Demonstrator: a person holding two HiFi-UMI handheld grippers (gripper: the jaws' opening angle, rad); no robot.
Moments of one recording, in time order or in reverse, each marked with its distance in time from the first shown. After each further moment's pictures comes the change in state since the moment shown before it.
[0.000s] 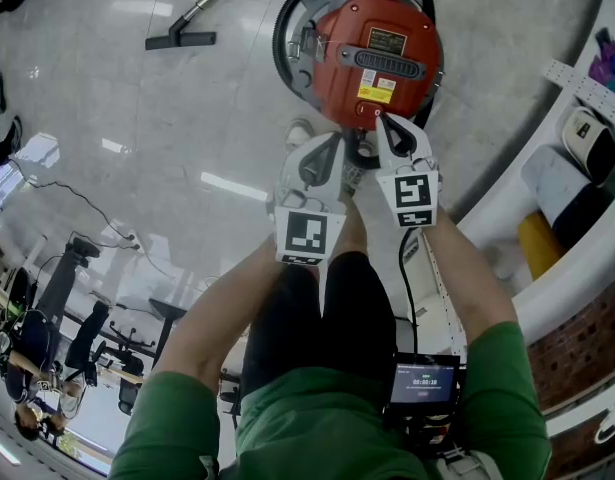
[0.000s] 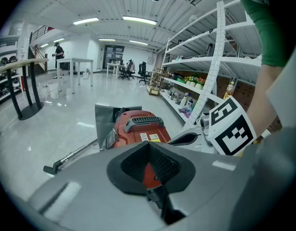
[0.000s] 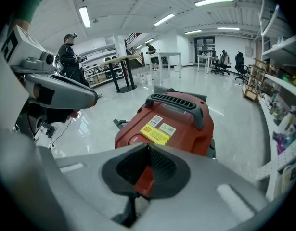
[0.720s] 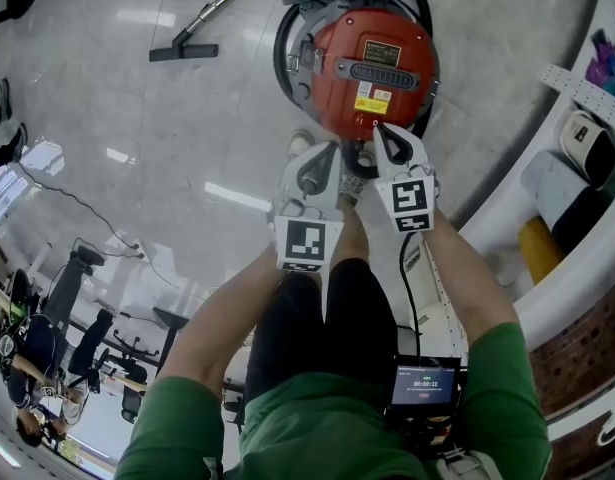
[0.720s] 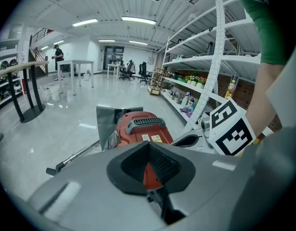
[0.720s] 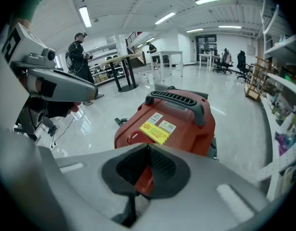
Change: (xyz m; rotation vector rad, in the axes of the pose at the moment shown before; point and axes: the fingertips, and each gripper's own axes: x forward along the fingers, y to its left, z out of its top) left arm -0.001 0.002 0.003 0.013 0.002 0.017; right arm 0.002 0.000 -0.006 -0.007 0.015 0.021
